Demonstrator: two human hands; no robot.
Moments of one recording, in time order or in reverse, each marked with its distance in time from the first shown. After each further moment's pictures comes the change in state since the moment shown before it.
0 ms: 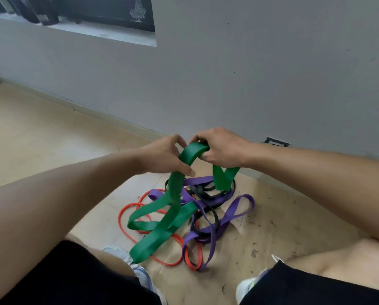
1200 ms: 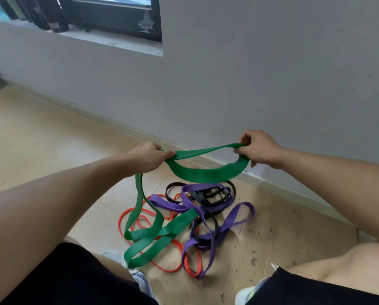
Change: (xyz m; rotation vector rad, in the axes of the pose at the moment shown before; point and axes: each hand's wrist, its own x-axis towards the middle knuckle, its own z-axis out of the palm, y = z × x) left_hand 0.011 -0.042 -0.016 0.043 0.226 -0.159; right_hand -0.010 0.085 -0.010 0.327 0.222 0.455
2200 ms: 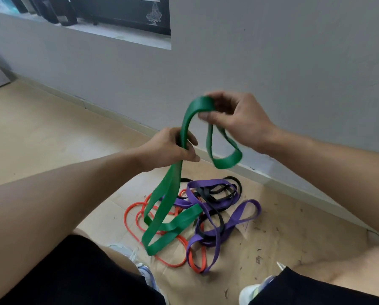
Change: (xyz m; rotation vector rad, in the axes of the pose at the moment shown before) left_hand -0.014 0.020 0.001 -0.363 -0.067 0.305; right_hand -0.048 -0.113 0.001 0.438 -0.044 -0.555
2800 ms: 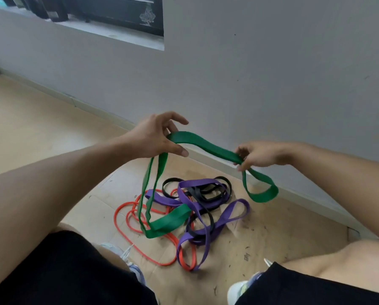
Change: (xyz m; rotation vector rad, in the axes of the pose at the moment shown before) left_hand -0.006 0.015 -0.021 0.126 0.052 0.106; right_hand -0.025 0.094 -0.067 -0.580 -0.537 0.687
